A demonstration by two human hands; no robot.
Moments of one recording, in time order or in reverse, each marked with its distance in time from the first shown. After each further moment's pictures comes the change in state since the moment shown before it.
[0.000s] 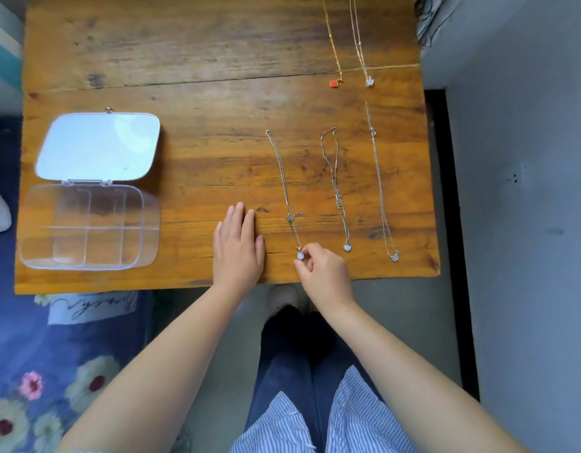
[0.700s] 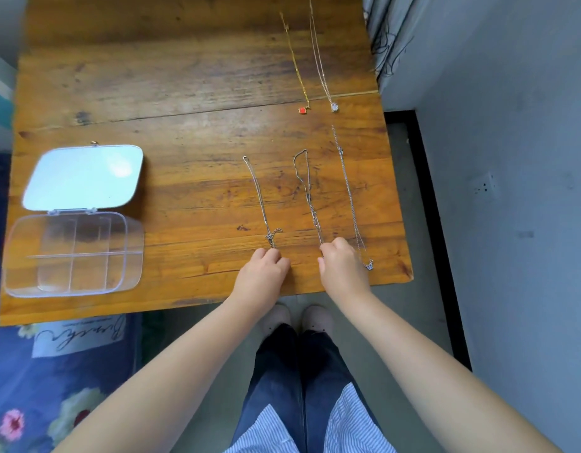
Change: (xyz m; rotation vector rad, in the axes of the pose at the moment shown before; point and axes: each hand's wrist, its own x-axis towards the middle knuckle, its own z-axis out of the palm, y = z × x) left_hand -0.010 0.060 -0.012 0.304 -0.270 0.353; right_hand 0.011 0.022 -0.053 -0.378 0.054 -0.034
